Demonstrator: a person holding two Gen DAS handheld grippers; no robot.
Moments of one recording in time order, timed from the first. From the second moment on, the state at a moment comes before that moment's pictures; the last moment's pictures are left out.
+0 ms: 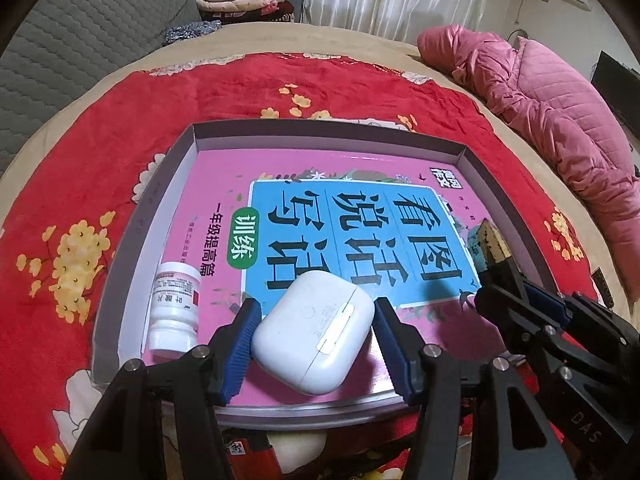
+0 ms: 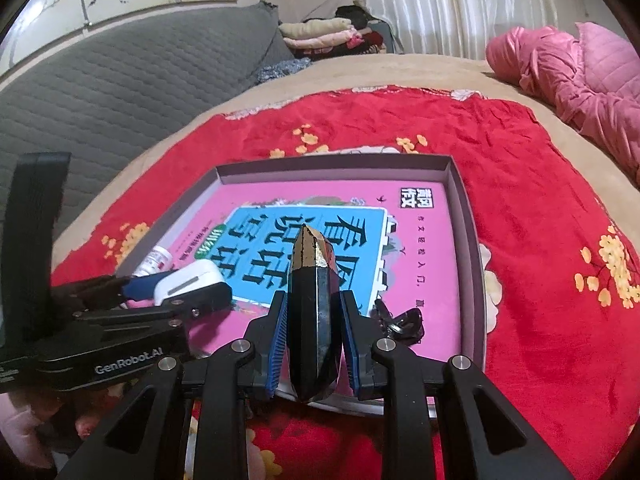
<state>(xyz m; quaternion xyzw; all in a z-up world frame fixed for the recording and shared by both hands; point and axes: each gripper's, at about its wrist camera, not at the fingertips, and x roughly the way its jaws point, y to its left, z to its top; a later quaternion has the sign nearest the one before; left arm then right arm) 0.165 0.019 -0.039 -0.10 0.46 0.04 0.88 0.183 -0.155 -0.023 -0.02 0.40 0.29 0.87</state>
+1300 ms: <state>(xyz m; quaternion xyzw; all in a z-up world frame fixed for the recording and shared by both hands) 0.172 0.013 -0.042 -0.07 0.46 0.06 0.88 0.191 -0.154 -0.038 -0.04 0.44 0.27 0.86</state>
